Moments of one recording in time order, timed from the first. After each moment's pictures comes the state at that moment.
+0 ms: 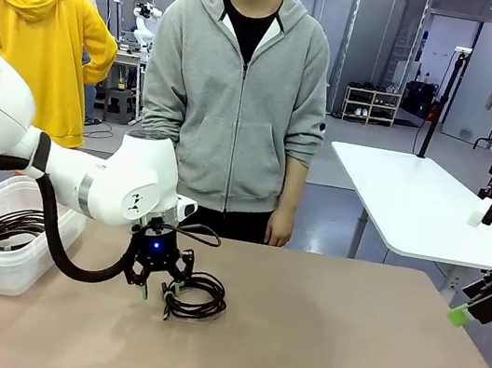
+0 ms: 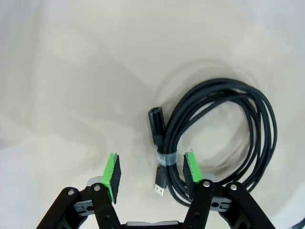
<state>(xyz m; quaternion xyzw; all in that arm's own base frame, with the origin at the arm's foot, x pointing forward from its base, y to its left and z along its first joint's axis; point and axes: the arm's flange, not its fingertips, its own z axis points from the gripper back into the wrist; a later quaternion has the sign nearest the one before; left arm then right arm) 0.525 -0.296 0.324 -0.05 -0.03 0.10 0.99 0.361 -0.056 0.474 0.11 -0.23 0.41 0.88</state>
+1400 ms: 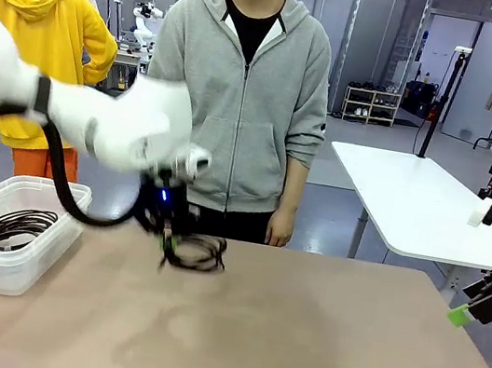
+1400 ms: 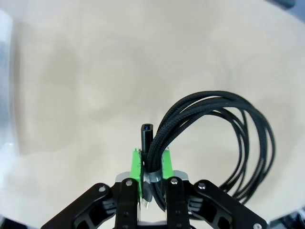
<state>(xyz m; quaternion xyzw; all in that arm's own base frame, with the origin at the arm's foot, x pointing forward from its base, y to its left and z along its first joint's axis) 0.537 -0.298 0.460 -0.03 -0.10 0.03 0.99 0.361 -0.056 0.474 0.11 -0.23 0.41 0.88</state>
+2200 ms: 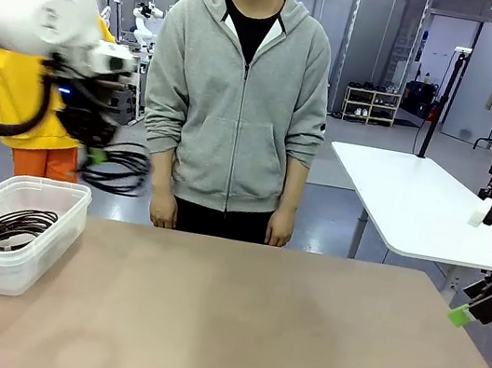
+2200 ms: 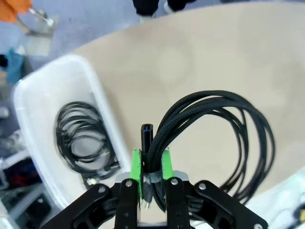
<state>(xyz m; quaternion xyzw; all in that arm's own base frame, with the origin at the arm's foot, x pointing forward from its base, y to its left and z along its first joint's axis) 0.553 -0.120 0.580 0.00 -0.13 -0.17 0.98 0.361 -0.057 0.473 0.11 -0.23 0.41 0.88</state>
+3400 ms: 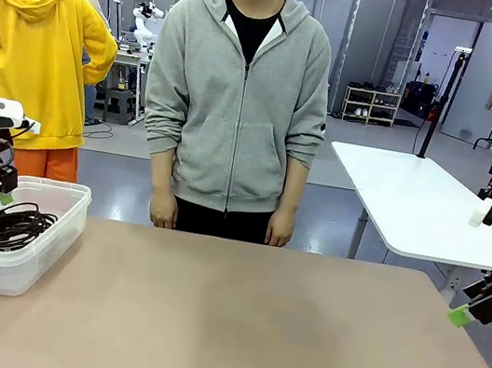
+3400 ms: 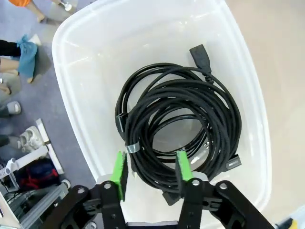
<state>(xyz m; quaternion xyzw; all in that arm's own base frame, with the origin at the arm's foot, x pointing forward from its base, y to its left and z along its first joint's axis) 0.559 0.065 0.451 0.03 -0.13 -0.18 0.97 0.361 -0.057 0.474 0.11 -0.23 0.41 0.88</state>
